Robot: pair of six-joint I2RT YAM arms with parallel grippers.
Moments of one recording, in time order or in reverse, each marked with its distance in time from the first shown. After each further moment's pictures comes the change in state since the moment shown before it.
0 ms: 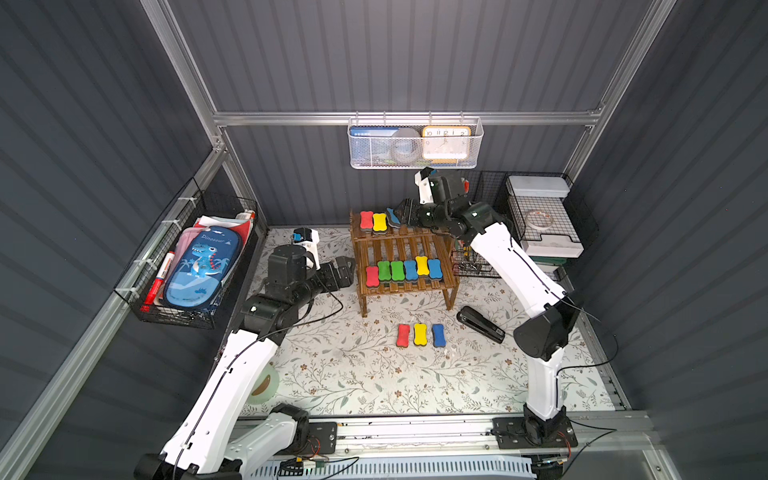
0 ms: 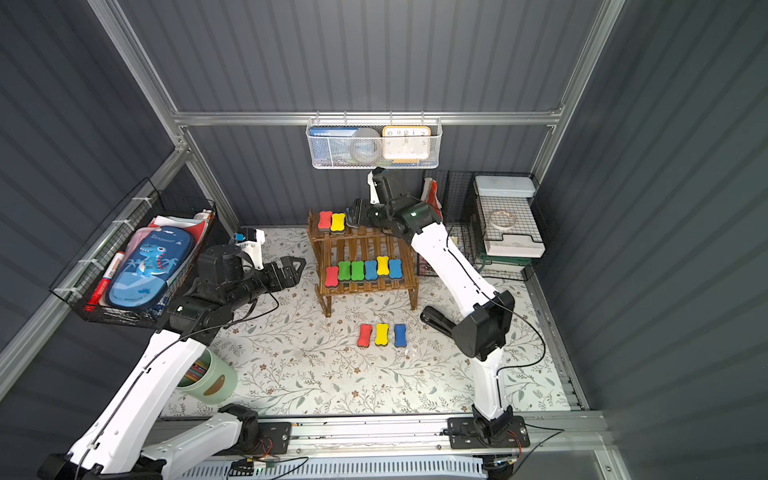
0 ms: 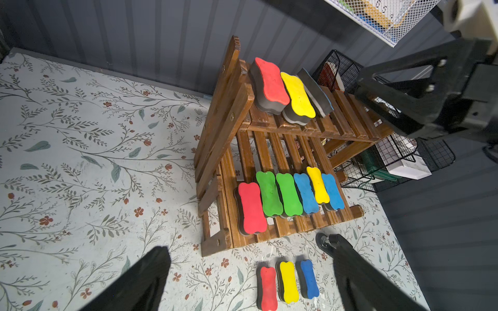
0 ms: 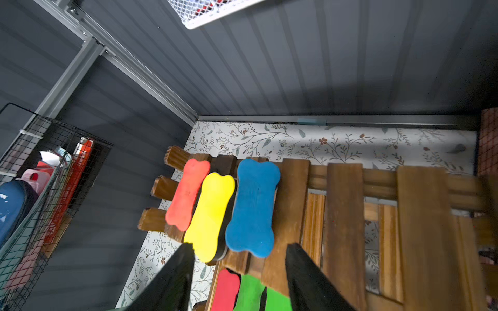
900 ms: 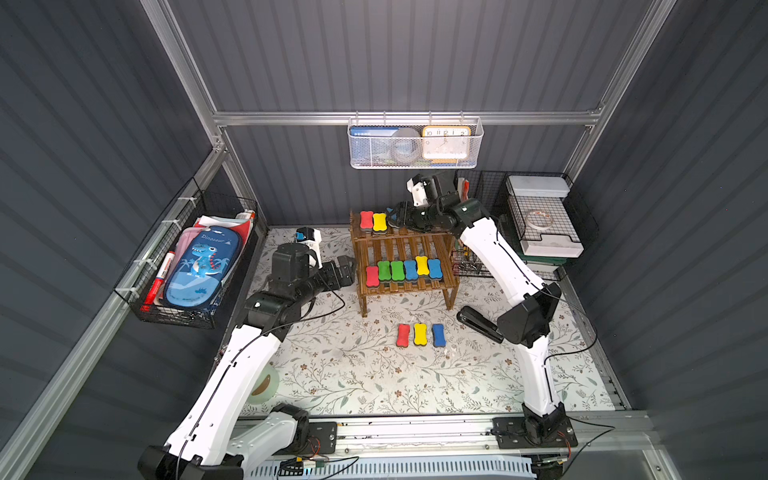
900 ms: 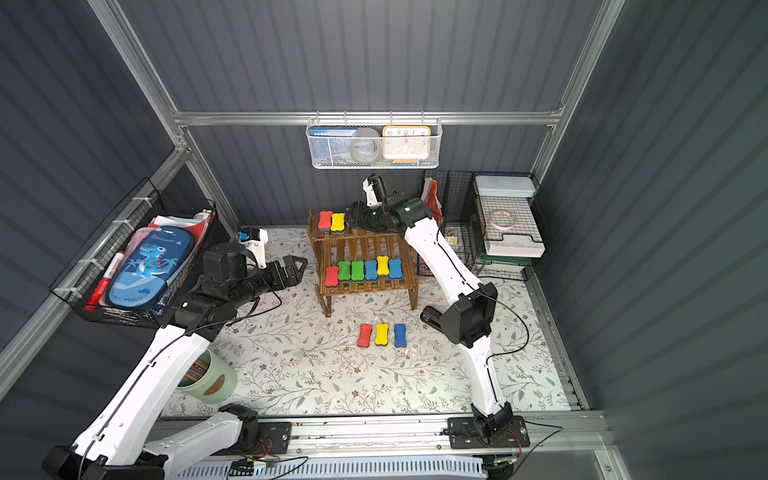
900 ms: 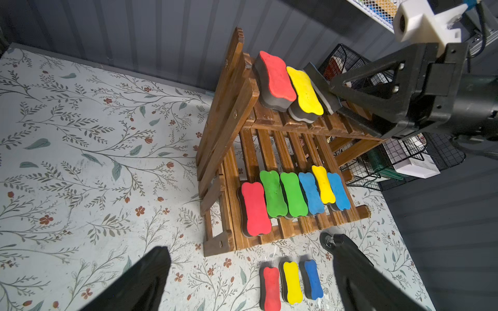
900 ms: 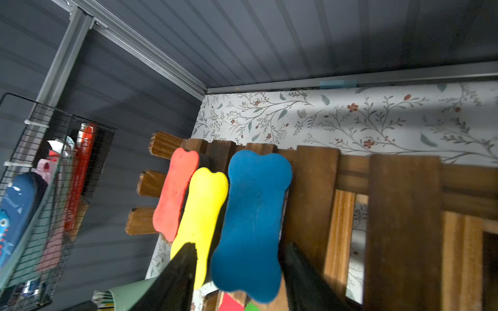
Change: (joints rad) left arm 0.000 0.026 0.000 0.006 -0.004 0.003; right arm -0.027 0.144 0.160 -0.096 -0.166 0.068
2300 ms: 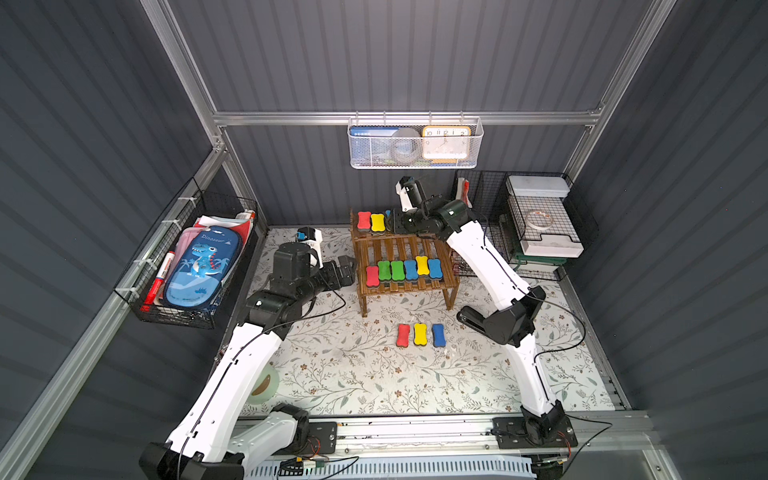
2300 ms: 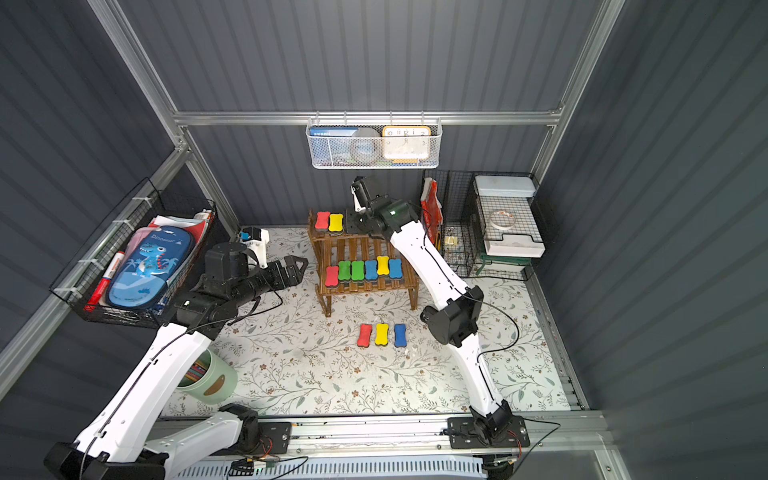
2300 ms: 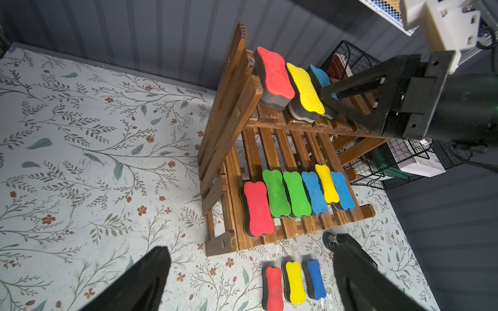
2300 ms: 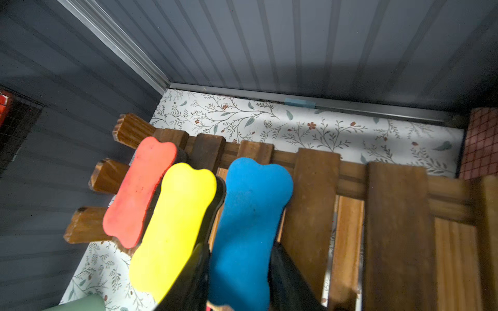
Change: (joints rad) left arm 0.000 0.011 0.002 -0.001 -0.004 0.007; right arm 0.087 0.097 0.195 -0.156 0.291 -0.187
